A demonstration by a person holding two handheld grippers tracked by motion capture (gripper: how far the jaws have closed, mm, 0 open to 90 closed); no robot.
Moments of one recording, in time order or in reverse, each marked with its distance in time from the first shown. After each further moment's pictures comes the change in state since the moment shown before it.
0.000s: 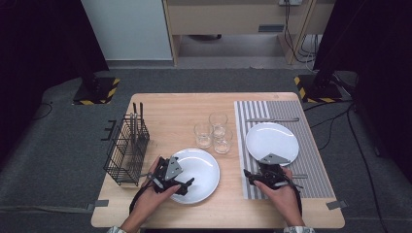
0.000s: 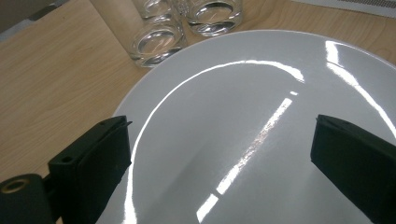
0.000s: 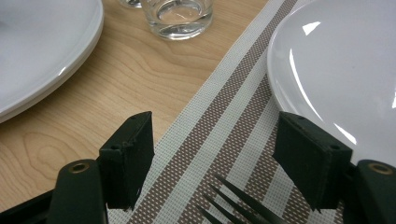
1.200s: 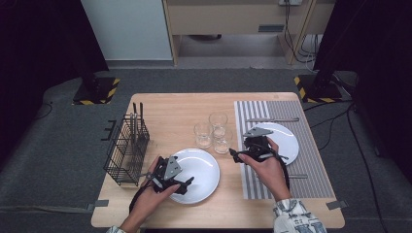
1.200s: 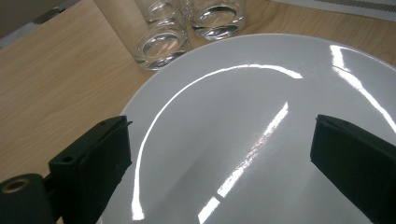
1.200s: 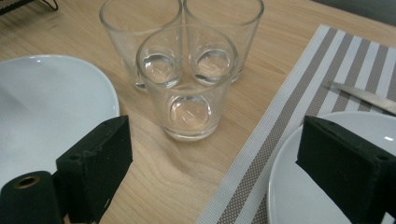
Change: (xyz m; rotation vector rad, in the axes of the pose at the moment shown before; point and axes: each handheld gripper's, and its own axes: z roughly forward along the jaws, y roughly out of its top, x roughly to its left) left arm 0.002 0.000 -0.001 -0.007 0.008 0.002; right arm 0.014 0.096 0.016 -0.003 -0.008 -0.085
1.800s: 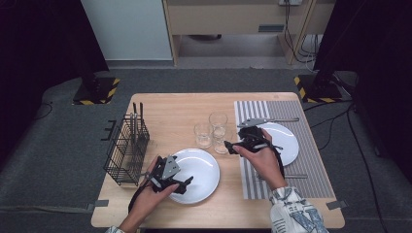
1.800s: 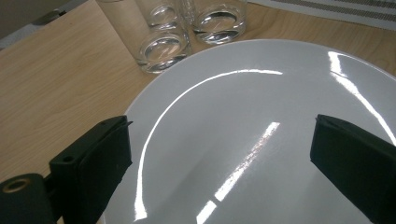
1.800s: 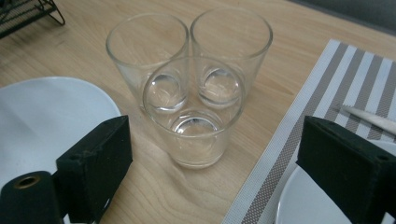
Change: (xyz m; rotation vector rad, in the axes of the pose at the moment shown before) left arm 0.003 0.000 -0.004 -0.024 -0.007 -0.009; right arm 0.001 0.029 0.011 0.023 0.027 0.005
